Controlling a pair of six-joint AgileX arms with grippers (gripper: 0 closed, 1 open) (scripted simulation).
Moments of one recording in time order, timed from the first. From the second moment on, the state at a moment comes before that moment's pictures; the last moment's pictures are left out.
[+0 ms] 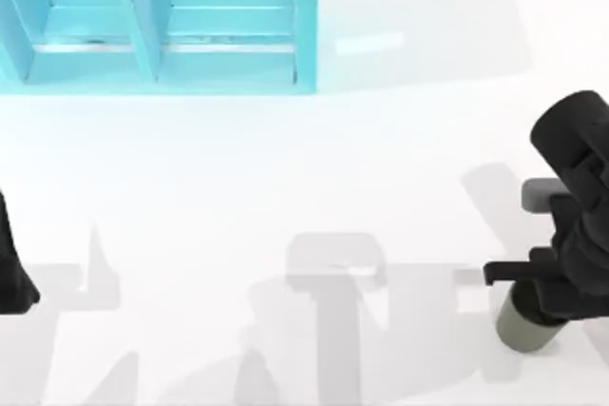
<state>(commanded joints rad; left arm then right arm) 0.00 0.00 0.00 0.00 0.00 0.00 0.38 1.64 0.89 -0.82 0.00 0.39</state>
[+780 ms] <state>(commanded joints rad) 0.00 0.00 0.00 0.00 0.00 0.00 -0.21 1.81 1.52 -1.15 0.02 -0.27</state>
